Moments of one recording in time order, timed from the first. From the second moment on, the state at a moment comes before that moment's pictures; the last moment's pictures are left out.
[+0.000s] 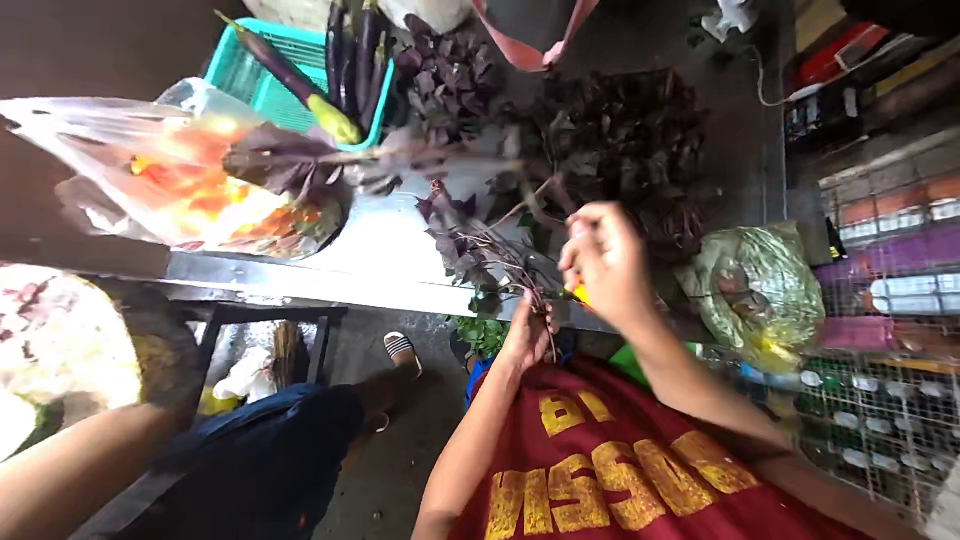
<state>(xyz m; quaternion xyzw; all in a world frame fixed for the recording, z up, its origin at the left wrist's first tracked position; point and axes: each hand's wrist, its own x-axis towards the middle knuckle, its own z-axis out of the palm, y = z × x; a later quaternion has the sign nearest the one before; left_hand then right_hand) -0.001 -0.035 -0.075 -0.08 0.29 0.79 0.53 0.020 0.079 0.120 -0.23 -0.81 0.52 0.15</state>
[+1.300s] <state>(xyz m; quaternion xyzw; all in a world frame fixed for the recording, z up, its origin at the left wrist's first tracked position) -0.014 -0.045 -0.063 -0.13 0.53 0.71 0.44 0.055 0.171 0.049 -0.33 -0.71 0.58 0.24</state>
